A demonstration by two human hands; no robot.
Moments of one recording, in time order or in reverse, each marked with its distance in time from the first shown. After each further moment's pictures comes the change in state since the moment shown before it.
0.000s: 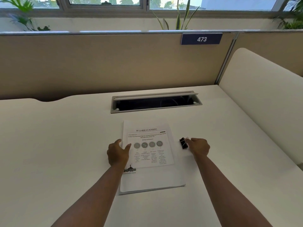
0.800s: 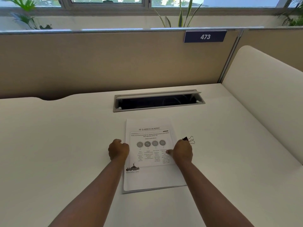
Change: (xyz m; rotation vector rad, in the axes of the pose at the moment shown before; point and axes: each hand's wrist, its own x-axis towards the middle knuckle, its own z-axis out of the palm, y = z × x) left_hand 0.012 0.011 -0.009 -0.041 -0.031 -0.199; right_hand -0.055 -0.021 0.038 -0.411 -0.134 -0.195
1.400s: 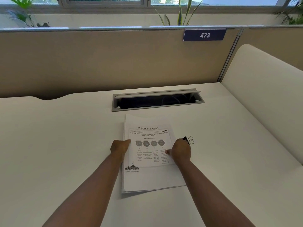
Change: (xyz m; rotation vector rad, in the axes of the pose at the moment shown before) left_hand 0.014 0.006 0.005 -0.264 -0.211 -0.174; right_hand 0.006 -0.002 0.002 -0.017 -0.045 0.024
